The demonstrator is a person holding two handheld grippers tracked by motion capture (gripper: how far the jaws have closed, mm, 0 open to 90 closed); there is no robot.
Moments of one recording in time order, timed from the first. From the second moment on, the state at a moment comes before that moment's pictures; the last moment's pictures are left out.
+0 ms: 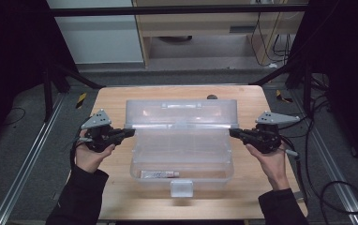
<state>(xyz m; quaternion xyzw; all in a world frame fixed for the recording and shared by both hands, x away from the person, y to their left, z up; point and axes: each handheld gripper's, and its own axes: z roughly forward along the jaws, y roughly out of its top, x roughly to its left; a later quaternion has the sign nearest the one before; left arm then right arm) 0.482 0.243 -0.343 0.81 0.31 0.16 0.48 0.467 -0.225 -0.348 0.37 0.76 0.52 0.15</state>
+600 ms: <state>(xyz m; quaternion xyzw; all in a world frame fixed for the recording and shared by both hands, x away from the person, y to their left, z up) 0.457 0.248 -0.365 0.82 0.30 0.17 0.45 0.442 -0.225 -0.366 0.37 0.78 0.49 0.14</state>
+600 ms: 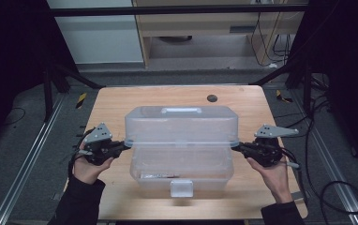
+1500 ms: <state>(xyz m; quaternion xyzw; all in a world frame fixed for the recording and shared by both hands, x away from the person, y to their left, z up) 0.435 0.252 -0.393 0.84 0.31 0.18 0.40 0.425 -0.216 -0.398 0.39 0.82 0.40 0.15</state>
